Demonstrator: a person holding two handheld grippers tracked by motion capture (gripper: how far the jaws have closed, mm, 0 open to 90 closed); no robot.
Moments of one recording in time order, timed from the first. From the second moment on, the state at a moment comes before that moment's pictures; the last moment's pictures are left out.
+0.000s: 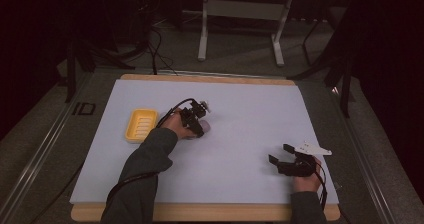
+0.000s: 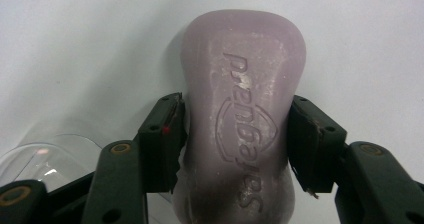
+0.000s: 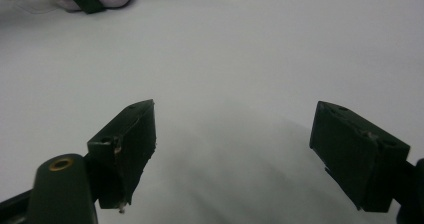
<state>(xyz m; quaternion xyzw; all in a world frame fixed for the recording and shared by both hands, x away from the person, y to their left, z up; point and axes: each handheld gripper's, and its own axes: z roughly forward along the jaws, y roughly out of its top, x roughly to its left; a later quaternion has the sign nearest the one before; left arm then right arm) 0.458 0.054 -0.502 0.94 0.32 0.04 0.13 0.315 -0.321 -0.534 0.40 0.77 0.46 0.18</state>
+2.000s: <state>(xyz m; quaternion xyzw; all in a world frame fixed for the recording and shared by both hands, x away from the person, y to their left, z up) 0.458 0.062 -0.475 0.92 0.37 0.04 0.11 0.315 -0.321 -0.534 0.40 0.77 0.46 0.18</state>
